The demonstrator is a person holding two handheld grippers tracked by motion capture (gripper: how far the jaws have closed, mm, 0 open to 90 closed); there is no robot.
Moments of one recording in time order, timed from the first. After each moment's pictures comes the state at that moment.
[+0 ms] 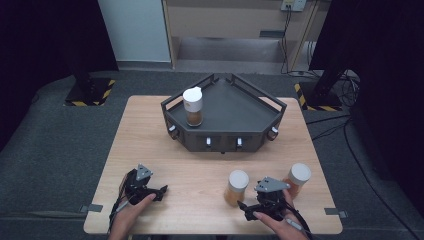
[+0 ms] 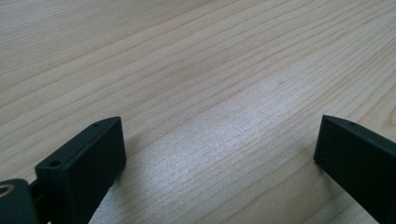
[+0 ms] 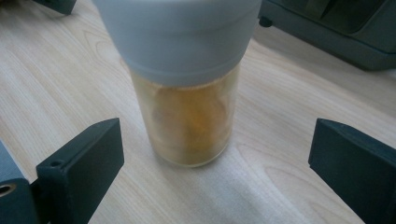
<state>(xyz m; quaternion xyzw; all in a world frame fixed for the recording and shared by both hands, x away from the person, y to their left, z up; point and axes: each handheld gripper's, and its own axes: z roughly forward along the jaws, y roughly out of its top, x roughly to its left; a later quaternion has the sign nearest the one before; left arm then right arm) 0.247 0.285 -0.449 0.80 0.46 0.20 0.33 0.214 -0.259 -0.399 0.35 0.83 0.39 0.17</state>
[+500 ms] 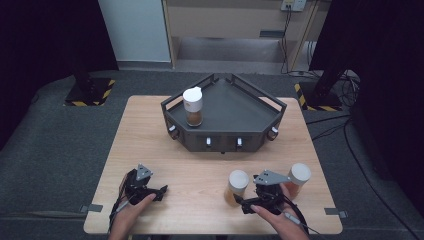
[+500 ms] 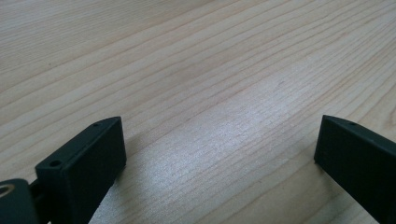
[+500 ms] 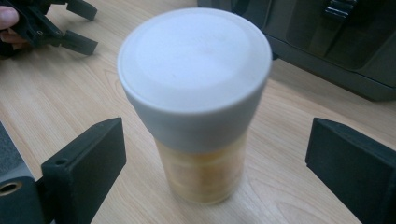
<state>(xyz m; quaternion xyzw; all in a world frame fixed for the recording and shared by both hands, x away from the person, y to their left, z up) 0.247 0.285 -0.449 0.80 0.46 0.20 0.33 0.222 -0.257 -0.388 0.36 0.82 0.43 0.15</state>
